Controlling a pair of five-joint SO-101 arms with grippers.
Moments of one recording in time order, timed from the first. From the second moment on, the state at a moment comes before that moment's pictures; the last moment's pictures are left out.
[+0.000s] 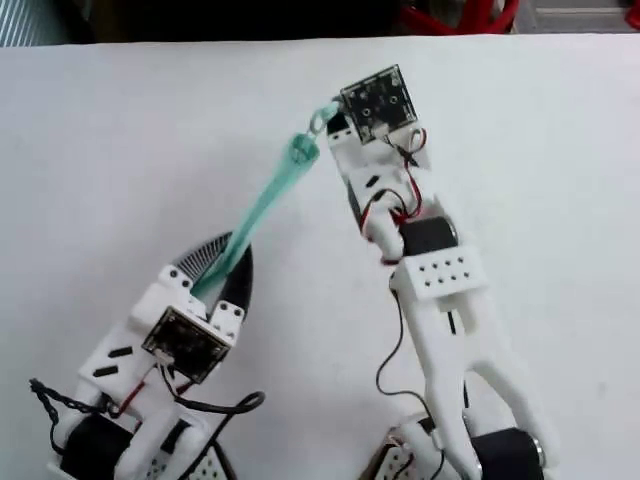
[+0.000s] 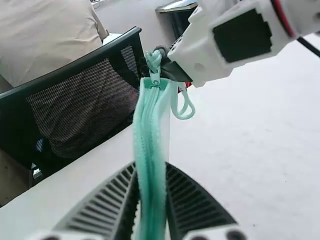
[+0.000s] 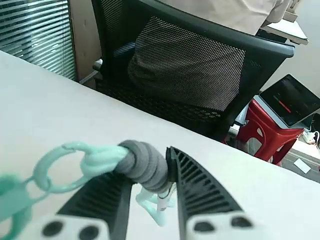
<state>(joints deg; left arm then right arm) 21.0 -104.0 69.3 56.1 -19.6 -14.2 -21.2 33.1 10.9 16.6</state>
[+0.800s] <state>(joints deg) 16.5 -104.0 75.7 40.9 -19.4 -8.4 -13.2 18.0 30.4 13.4</state>
